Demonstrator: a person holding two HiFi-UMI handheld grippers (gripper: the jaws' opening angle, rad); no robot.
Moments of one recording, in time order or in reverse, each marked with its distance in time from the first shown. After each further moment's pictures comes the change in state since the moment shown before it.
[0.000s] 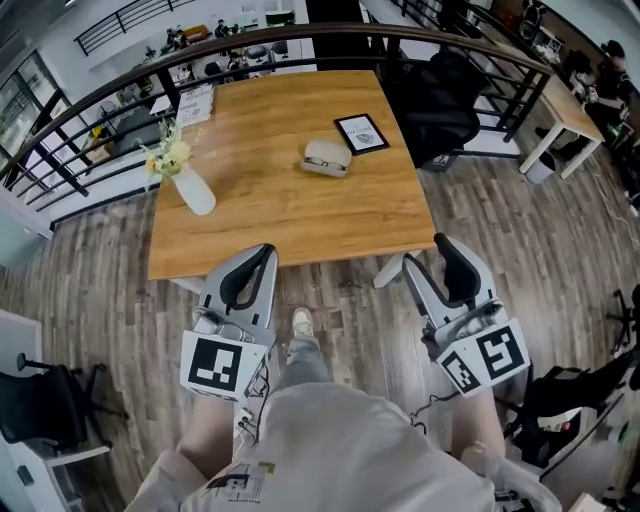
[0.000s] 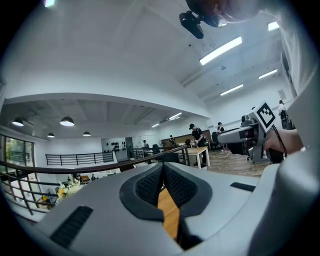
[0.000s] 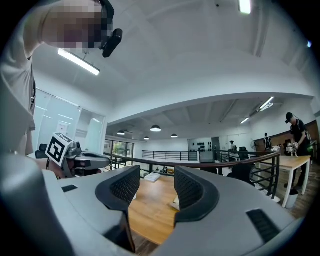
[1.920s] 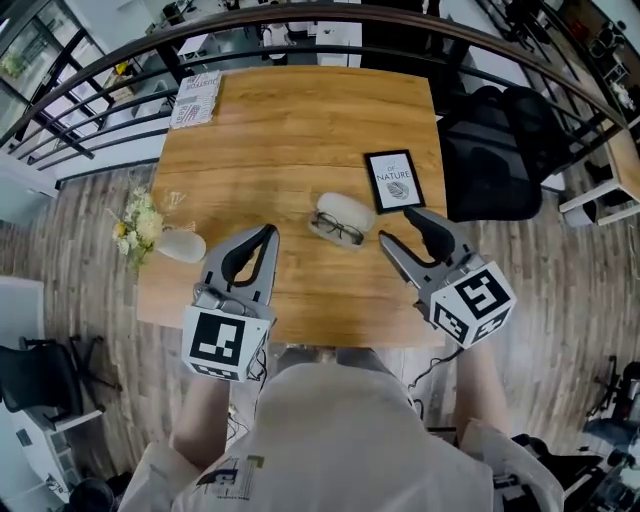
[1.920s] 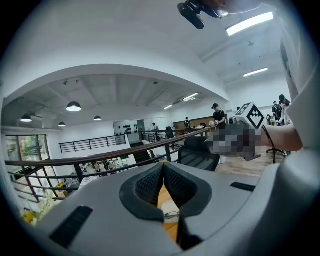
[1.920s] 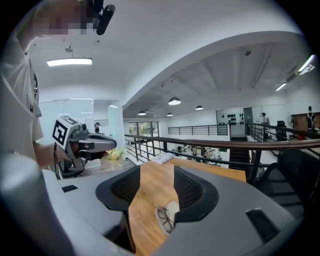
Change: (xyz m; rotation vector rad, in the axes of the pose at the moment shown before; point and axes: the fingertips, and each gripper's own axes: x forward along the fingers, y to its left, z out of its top) left arm 0.327 0.172 -0.073 -0.042 0.227 0.100; right arm 0.369 -0.207 -0.087 0.038 0.293 0.370
